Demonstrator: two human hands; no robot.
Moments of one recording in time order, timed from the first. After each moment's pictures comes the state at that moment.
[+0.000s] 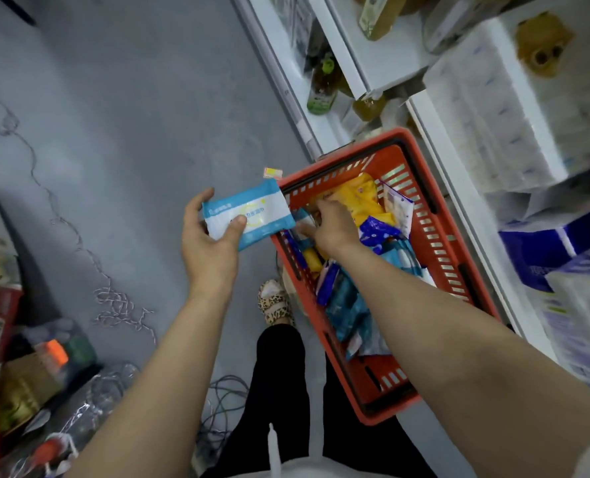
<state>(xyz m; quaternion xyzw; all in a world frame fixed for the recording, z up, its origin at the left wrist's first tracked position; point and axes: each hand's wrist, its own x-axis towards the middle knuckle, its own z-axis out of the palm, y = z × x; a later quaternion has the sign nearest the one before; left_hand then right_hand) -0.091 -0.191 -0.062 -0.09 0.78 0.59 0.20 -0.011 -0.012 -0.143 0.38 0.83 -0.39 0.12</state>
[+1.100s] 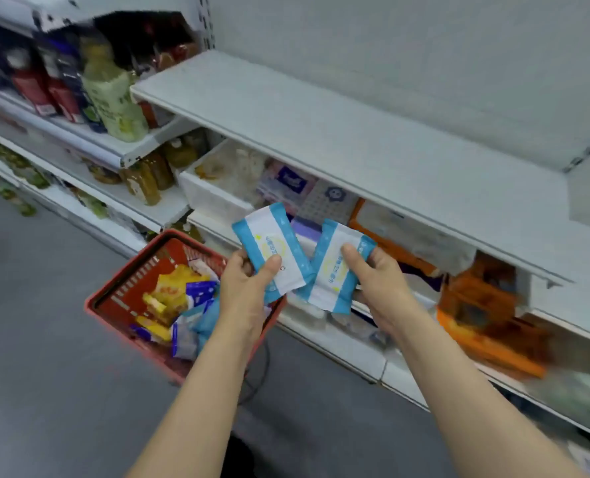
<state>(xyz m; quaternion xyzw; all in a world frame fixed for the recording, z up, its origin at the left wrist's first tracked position) 0.276 -0.071 0.139 0.19 0.54 0.67 0.47 0.456 -0.009 0.165 0.50 0.43 -0.64 -0.38</state>
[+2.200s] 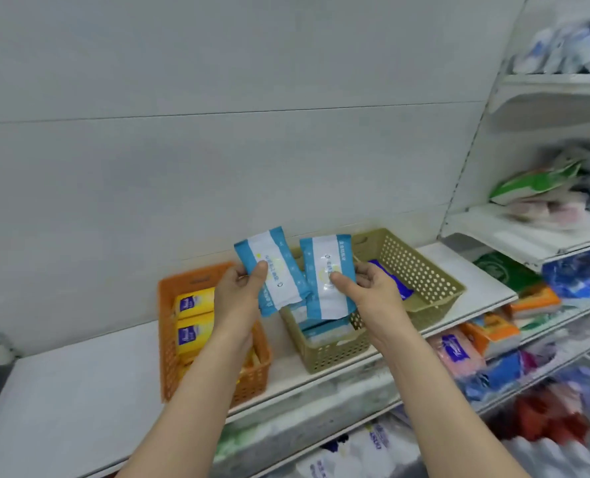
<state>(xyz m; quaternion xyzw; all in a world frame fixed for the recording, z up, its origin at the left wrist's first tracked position) 1.139 0.023 0.296 0.49 0.38 0.49 0.61 1.306 -0.085 0.291 0.58 0.28 -0.32 -0.69</state>
